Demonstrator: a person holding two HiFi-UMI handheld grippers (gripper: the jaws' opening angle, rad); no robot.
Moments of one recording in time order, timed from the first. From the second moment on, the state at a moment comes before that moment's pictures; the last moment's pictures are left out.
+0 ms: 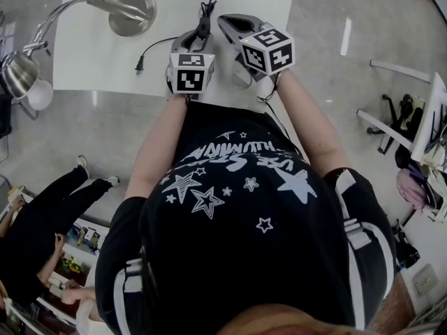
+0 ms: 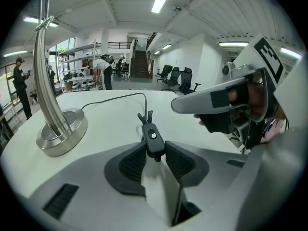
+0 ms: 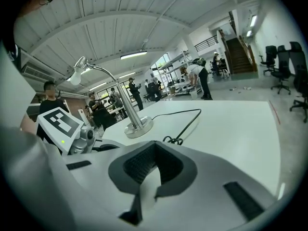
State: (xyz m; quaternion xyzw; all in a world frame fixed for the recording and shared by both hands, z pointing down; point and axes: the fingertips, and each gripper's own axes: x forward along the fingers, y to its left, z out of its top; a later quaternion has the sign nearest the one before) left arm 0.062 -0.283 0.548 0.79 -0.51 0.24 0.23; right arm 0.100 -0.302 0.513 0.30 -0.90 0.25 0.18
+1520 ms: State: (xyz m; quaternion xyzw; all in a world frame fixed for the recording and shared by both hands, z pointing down) left arm 0.063 -0.282 0.556 0.81 -0.48 0.25 0.23; right arm 0.059 -0.315 0.550 0.25 -0.89 0.26 0.28
